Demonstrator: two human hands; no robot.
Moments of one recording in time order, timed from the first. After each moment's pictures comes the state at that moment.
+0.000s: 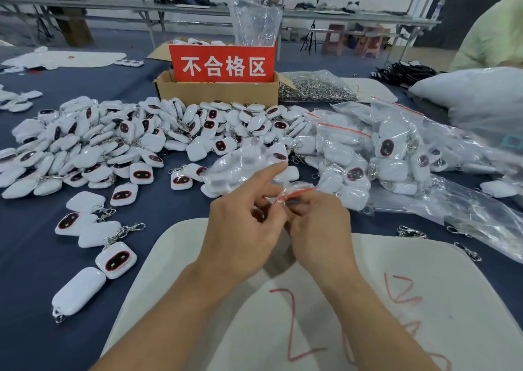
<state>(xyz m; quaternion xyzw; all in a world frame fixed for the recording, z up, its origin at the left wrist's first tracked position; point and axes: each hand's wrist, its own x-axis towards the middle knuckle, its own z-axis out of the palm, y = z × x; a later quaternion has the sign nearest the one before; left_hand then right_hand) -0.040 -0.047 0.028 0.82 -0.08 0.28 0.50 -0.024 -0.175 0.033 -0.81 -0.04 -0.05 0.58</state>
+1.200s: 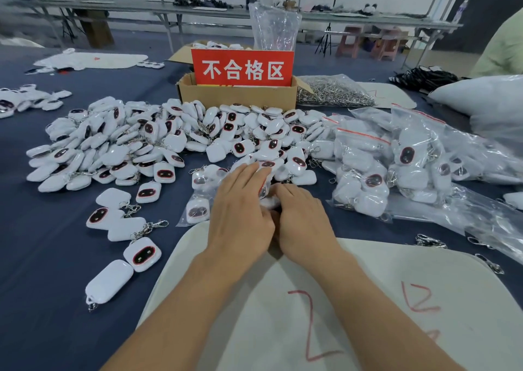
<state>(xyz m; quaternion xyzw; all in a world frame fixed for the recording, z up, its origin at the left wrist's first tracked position) -0.019 -0.015 0.019 0.93 -0.01 0.23 0.28 0.012 -0.146 0.004 -0.94 -0.23 -0.09 0.24</state>
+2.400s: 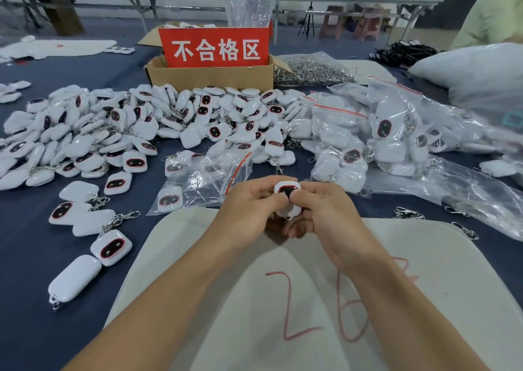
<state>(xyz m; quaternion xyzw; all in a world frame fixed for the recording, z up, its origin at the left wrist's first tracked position) -0.026 -0.052 0.020 0.72 -0.03 -0.05 0.69 -0.014 -0.200 0.021 -0.72 -0.03 0.11 0.69</state>
